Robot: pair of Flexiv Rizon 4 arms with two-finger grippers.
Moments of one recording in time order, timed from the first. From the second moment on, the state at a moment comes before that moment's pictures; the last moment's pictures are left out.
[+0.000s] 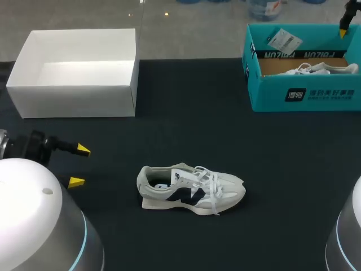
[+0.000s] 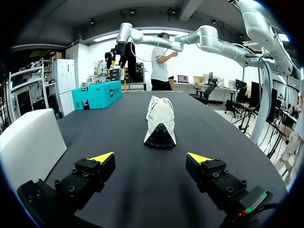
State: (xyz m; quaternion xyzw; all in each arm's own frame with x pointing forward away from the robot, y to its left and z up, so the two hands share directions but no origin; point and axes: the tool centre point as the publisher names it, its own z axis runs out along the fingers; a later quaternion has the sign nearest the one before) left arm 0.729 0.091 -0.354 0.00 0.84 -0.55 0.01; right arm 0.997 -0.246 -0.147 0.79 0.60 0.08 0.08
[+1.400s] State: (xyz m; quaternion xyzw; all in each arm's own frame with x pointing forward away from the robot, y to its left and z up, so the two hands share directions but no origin) left arm 0.724 0.095 -0.359 0.00 0.84 -0.54 -0.02; right arm 0.997 -0.246 -0.147 0.79 0.60 0.08 0.08
